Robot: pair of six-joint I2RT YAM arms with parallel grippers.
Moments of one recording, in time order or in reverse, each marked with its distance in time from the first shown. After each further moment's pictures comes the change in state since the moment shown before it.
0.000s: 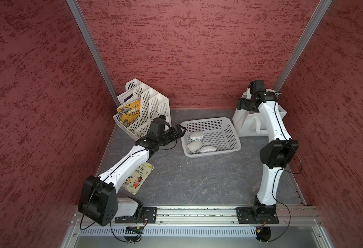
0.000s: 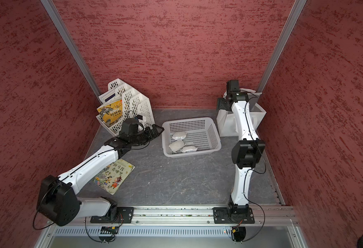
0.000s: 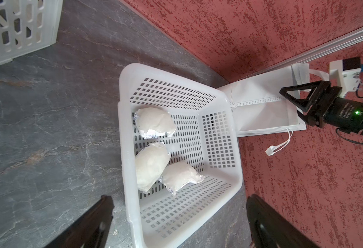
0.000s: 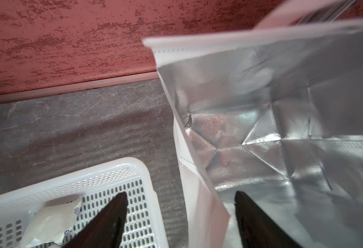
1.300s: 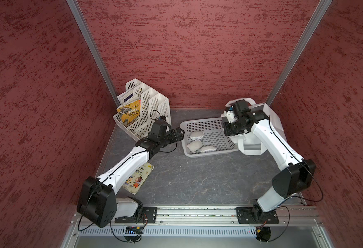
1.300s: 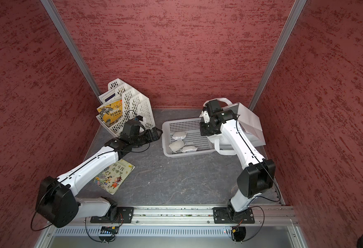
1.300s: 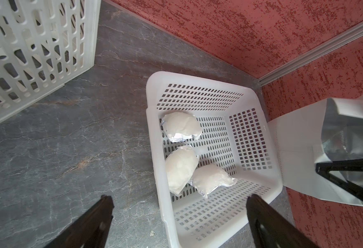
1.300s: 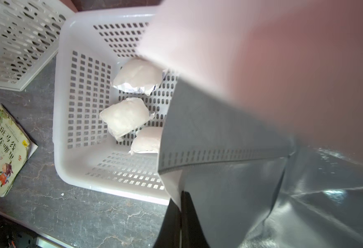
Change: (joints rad) left arm -0.035 -0.019 -0.002 -0.064 -0.147 0.153; right arm 0.320 -0.466 -0.669 -0.015 -0.198 0.035
